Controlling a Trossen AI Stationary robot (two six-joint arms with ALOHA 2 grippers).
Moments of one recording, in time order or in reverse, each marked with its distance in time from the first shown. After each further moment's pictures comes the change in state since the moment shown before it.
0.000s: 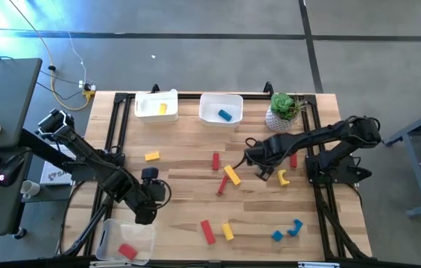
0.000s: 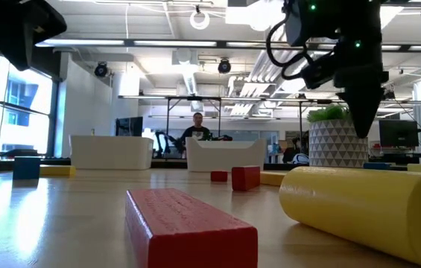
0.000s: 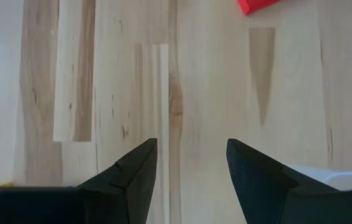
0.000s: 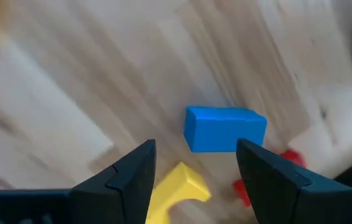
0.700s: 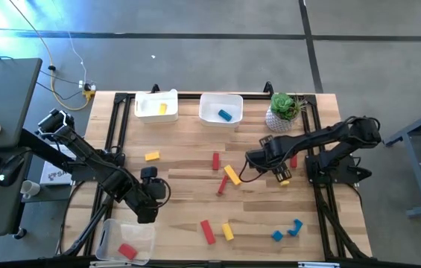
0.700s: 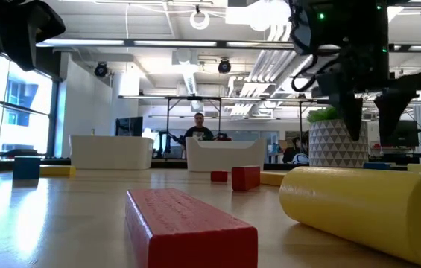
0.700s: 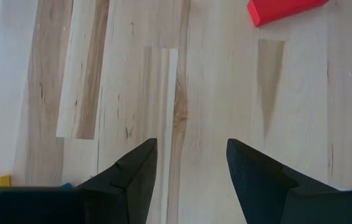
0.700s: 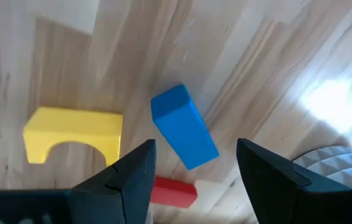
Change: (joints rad) left arm -0.001 0.000 0.000 0.001 -0.027 -0.074; right arm 0.016 0.000 -0.053 -0.011 0.071 -0.939
